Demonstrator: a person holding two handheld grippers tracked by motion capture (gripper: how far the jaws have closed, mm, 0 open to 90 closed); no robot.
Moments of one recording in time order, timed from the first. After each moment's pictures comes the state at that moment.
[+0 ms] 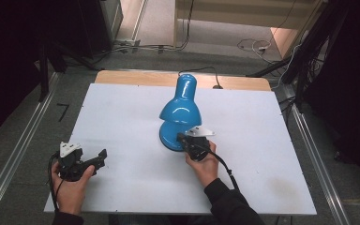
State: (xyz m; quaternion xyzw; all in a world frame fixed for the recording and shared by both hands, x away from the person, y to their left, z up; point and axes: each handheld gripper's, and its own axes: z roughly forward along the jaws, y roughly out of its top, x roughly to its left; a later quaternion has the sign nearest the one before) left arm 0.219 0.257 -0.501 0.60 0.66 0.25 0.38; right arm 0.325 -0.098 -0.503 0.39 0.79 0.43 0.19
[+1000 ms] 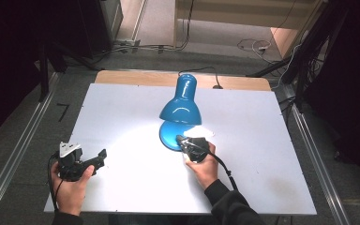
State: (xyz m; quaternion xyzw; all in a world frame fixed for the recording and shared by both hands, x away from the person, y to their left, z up) left arm 0.219 0.258 -0.500 0.60 0.66 0.26 0.38; right arm 0.322 -0.097 -0.502 0.39 0.80 0.43 0.17
